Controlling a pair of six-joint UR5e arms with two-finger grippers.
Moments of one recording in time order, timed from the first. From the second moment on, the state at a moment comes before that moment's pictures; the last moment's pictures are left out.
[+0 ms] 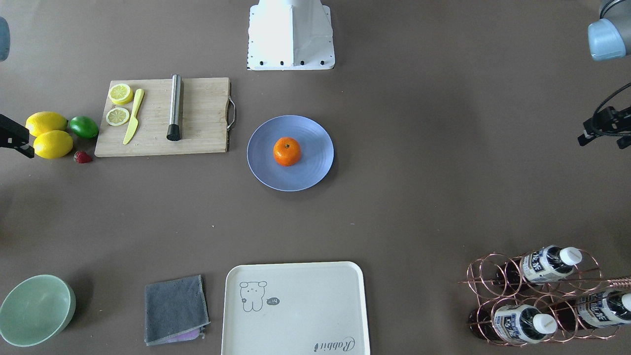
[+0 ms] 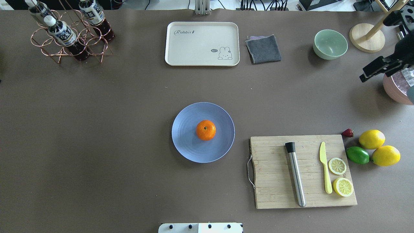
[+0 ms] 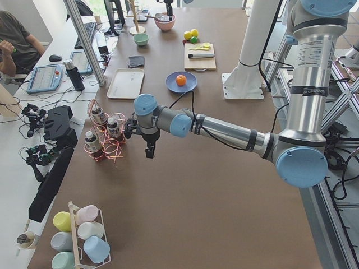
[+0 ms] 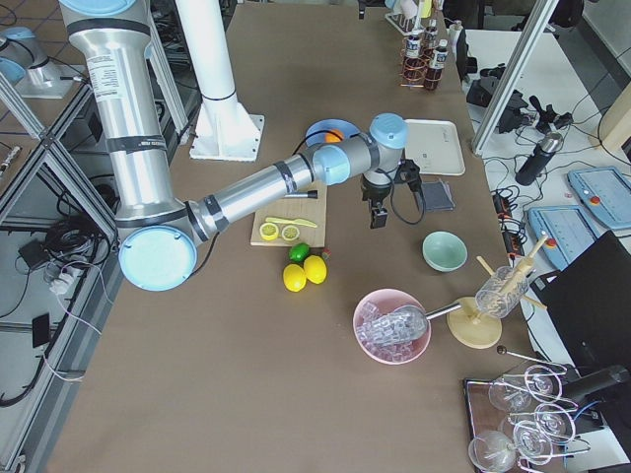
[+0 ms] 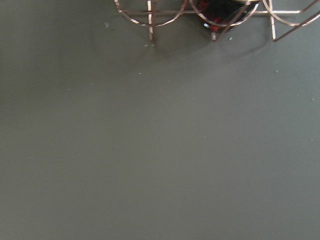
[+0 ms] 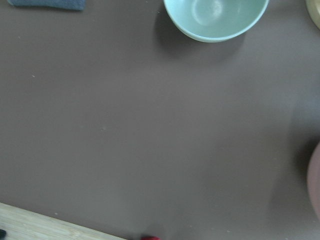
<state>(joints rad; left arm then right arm) -1.40 -1.60 -1.77 -1.59 -2.39 -0.19 1.26 -1.45 1.84 -1.65 2.35 0.17</state>
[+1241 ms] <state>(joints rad) -1.57 -1.53 -1.75 -1.38 -2.40 0.14 1.46 -1.61 1.78 -1.65 2.36 -0.08</state>
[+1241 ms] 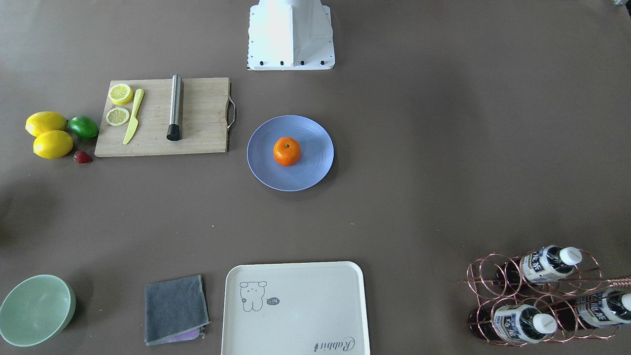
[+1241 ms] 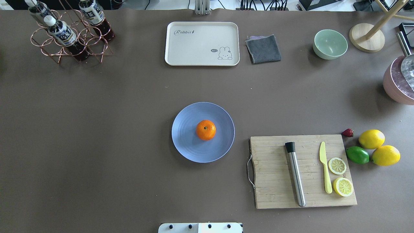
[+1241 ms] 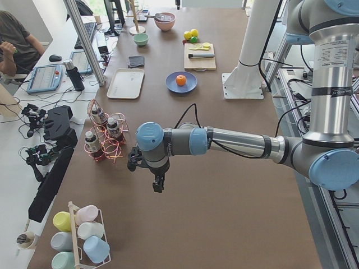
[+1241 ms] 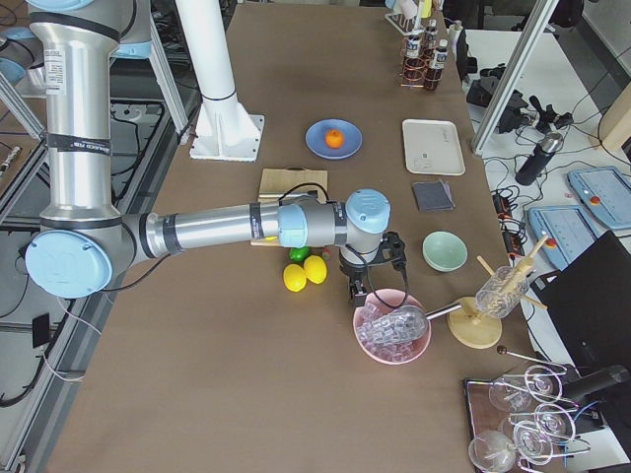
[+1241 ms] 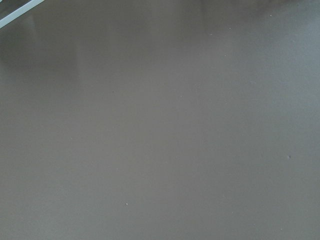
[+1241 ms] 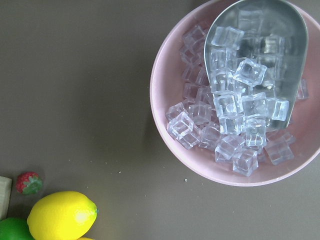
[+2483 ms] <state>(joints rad) -1.58 -1.52 -1.77 -1.39 -2.40 0.07 1.46 -1.59 1.78 -1.71 2.35 -0.08</state>
